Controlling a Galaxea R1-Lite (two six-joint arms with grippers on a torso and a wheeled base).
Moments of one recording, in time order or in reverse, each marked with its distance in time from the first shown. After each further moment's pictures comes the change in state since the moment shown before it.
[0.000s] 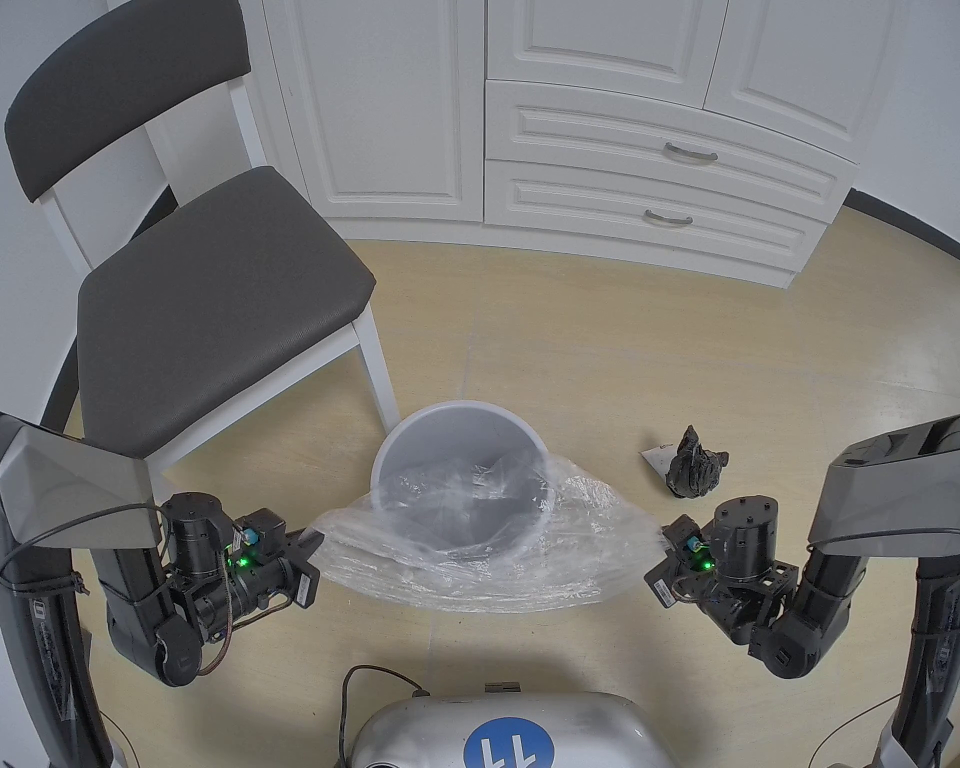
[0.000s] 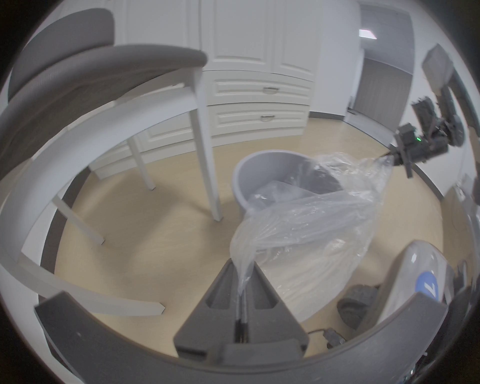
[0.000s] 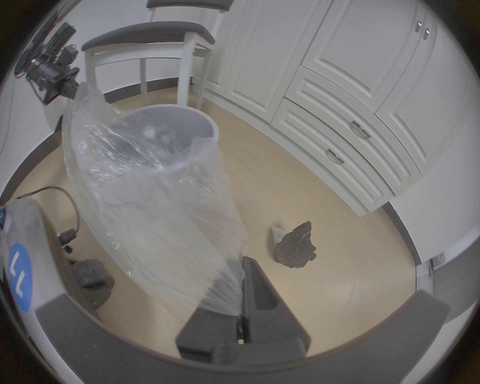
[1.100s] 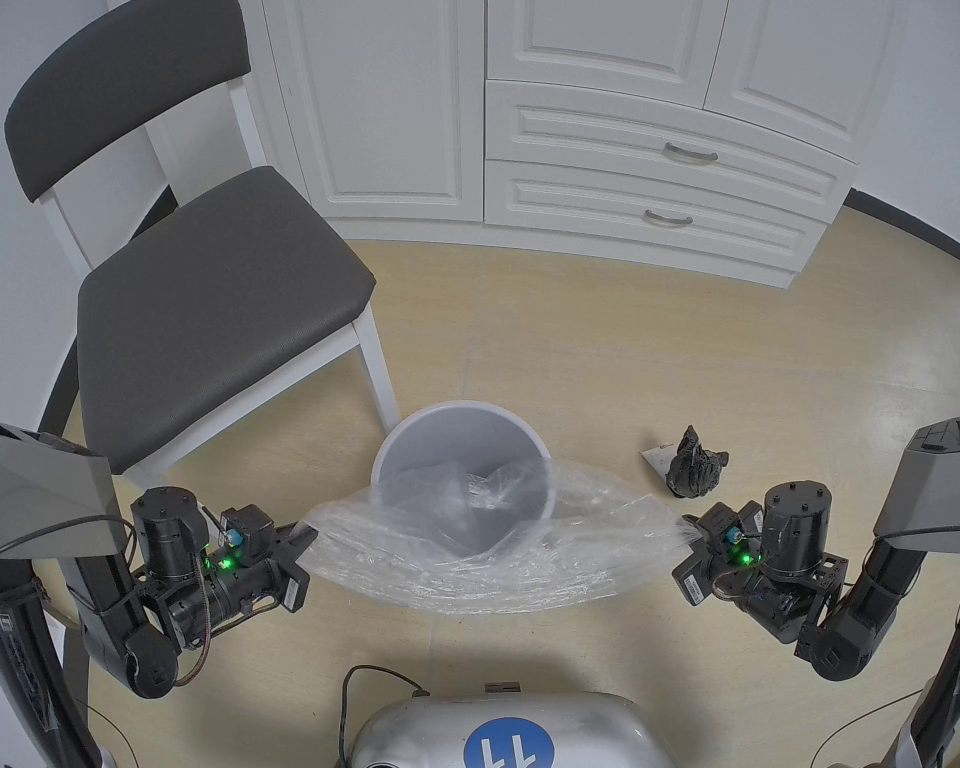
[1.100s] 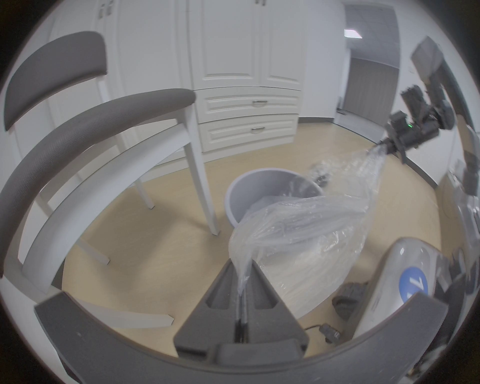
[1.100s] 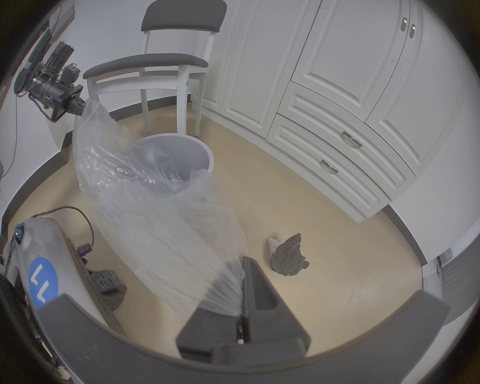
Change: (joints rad) left arm -0.024 -0.141 0.089 -0.001 -0.011 0.056; right arm -0.003 -0.203 0.124 0.031 0.074 0.002
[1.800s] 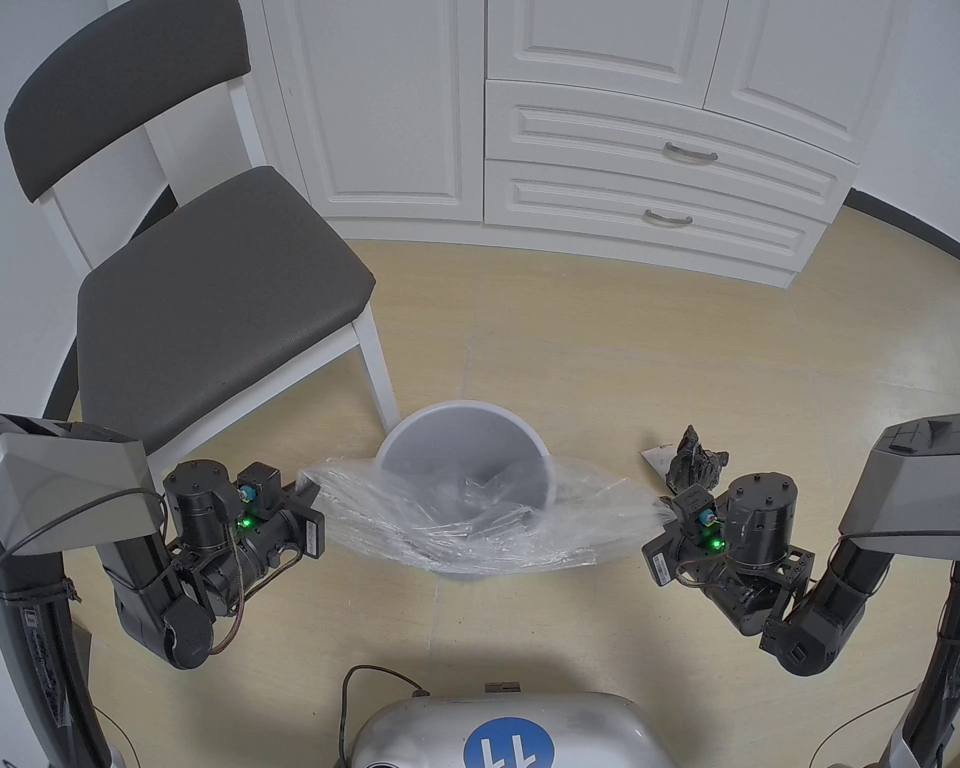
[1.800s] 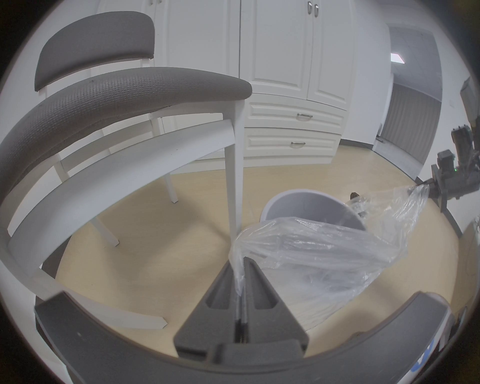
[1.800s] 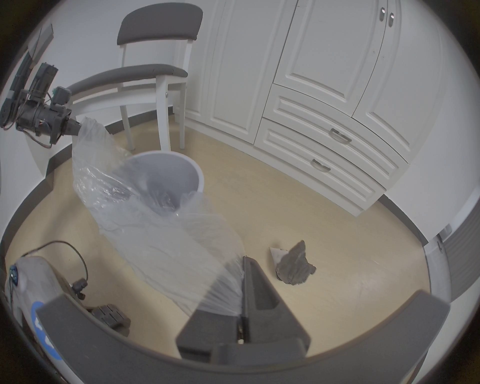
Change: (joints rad) left arm -0.018 0.096 -0.201 -0.001 0.174 -0.220; right arm 0.056 0.077 -0.131 -0.008 -0.093 0.121
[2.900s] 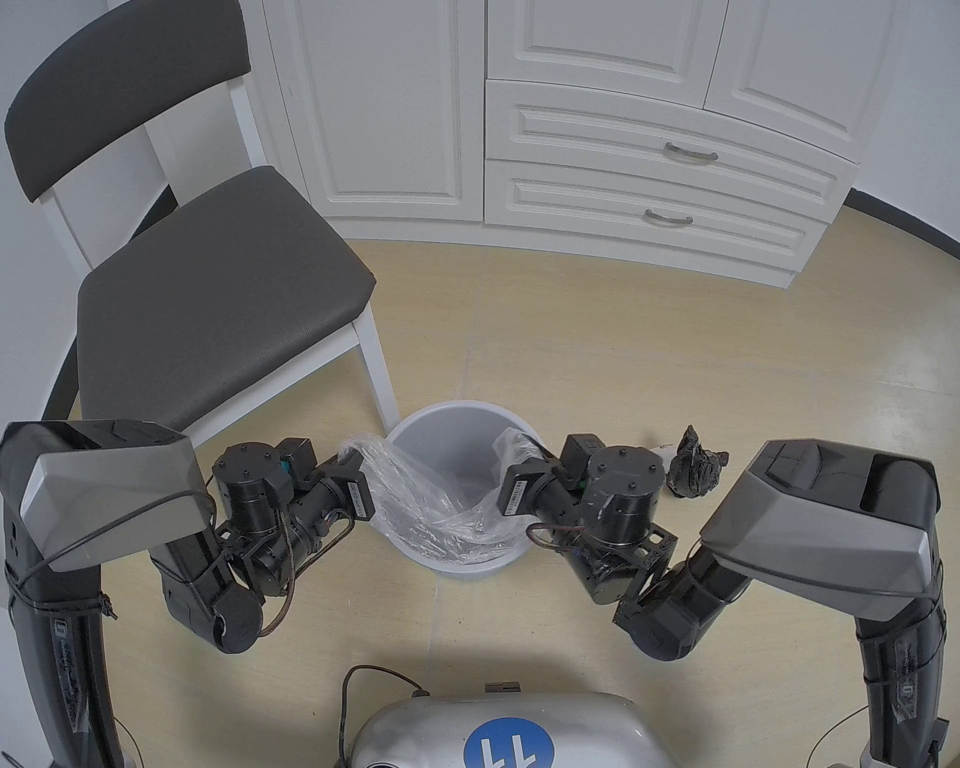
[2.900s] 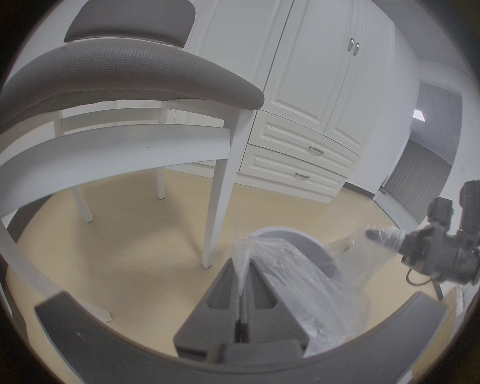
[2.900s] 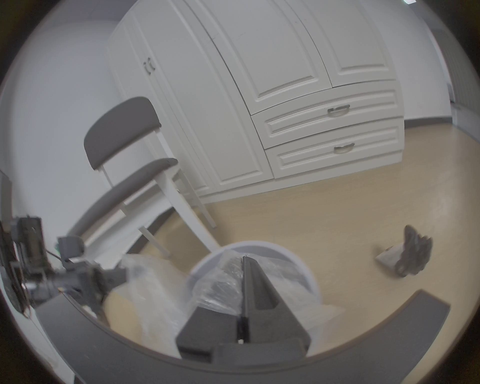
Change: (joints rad) left arm -0.098 0.085 -0.200 0.001 0.067 -0.295; right arm 0.185 0.273 -0.557 -0.038 0.000 0.561
